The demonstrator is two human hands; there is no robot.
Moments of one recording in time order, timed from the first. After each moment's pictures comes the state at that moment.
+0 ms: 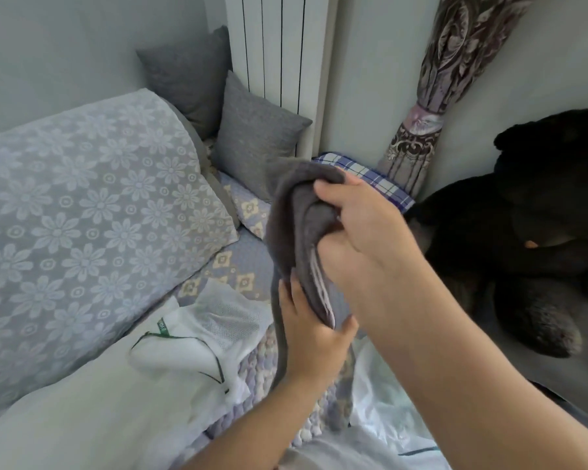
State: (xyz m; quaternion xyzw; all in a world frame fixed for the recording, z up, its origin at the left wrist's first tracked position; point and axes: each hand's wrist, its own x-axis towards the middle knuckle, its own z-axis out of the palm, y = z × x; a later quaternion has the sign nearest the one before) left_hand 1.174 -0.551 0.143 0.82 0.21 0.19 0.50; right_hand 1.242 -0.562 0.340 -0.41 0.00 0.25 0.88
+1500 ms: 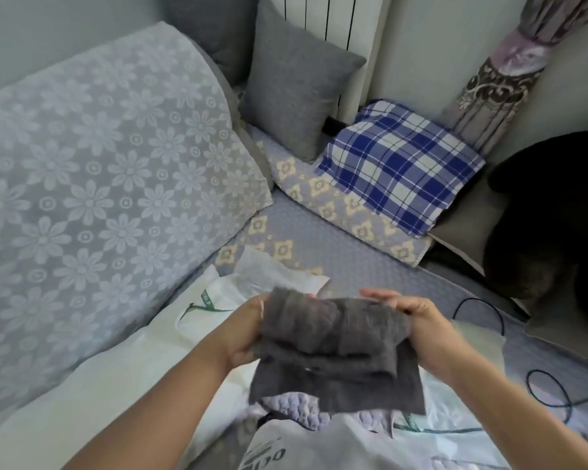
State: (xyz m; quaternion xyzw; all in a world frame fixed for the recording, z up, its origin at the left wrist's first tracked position) left_hand 1.143 -0.330 0.106 0.42 0.22 -0.20 0.86; right_hand 1.252 -0.594 0.117 -0.64 0.00 0.37 0.68
